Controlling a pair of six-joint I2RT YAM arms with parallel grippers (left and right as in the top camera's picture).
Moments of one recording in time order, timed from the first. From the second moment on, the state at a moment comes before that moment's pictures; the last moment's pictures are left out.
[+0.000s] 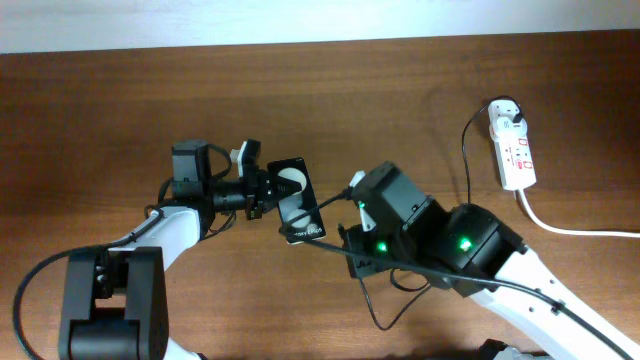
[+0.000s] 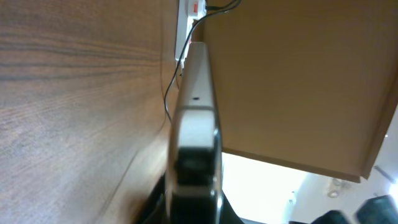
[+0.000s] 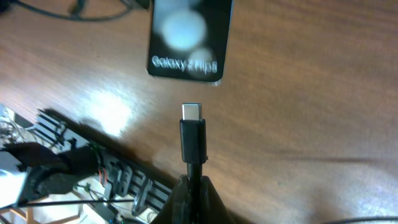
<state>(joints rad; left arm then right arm) -0.05 1.73 0.78 0.18 1.30 -0.86 0.78 1.28 1.31 -1.12 -0.19 0.57</state>
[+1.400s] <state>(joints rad) -0.05 1.73 0.78 0.43 1.34 -1.16 0.85 1.45 1.30 -0.97 -0.28 0.65</state>
